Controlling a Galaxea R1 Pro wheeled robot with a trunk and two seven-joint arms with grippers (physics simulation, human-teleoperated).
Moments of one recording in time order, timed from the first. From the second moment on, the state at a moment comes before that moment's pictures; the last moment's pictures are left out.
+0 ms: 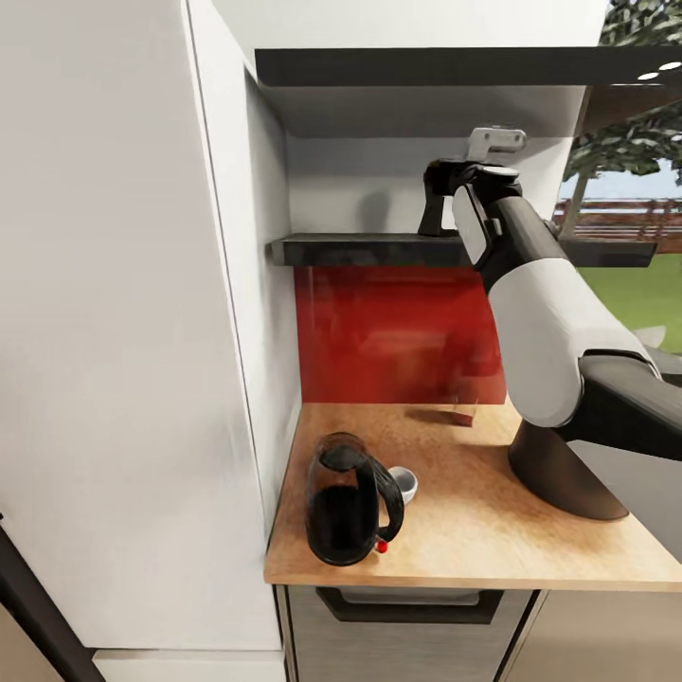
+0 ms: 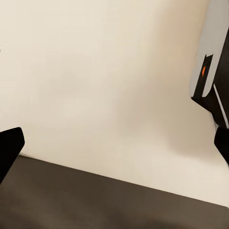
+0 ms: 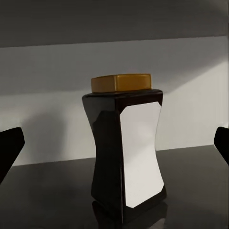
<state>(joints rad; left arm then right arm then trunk) 0.02 0.23 0.03 0.04 0.03 -0.01 0.03 -1.72 0.14 -0.13 -0.55 0.13 0.33 -0.20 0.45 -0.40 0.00</state>
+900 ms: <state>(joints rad) 0.04 0.22 0.02 0.04 0.03 -0.01 0.03 -1.72 0.14 -0.13 -0.50 0.13 0.42 -0.25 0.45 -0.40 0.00</state>
